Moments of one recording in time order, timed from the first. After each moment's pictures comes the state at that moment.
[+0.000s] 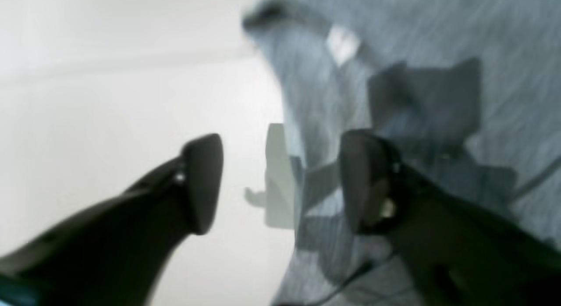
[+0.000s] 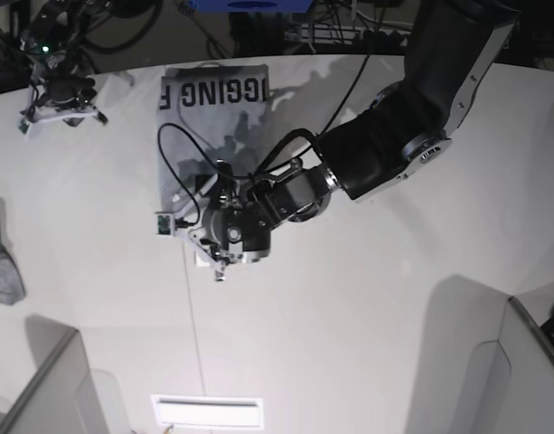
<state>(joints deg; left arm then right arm) -37.0 0.1 61.7 65.7 -12.8 -32.6 50.3 -24.6 -4.9 37.4 111.8 21.2 1.0 -53.1</state>
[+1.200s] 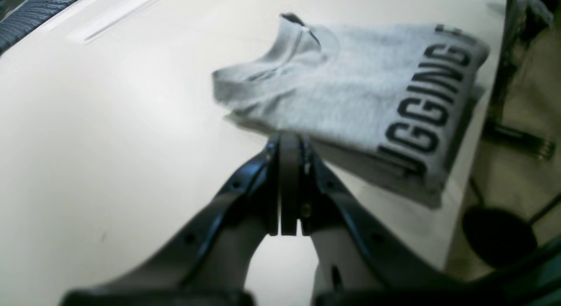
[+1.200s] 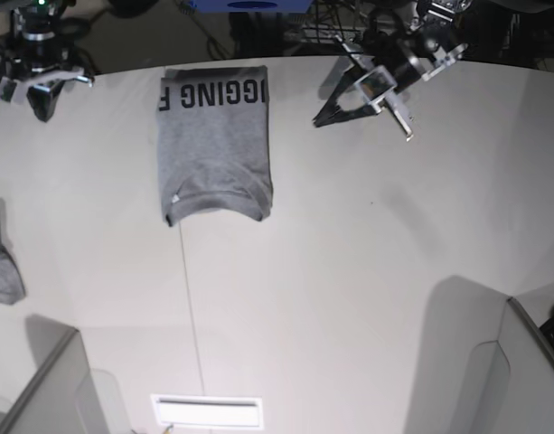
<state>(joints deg) 33.7 -20.5 4.3 98.4 12.9 -32.6 -27.2 -41.2 -0.4 37.4 109.2 20.5 16.6 -13.2</state>
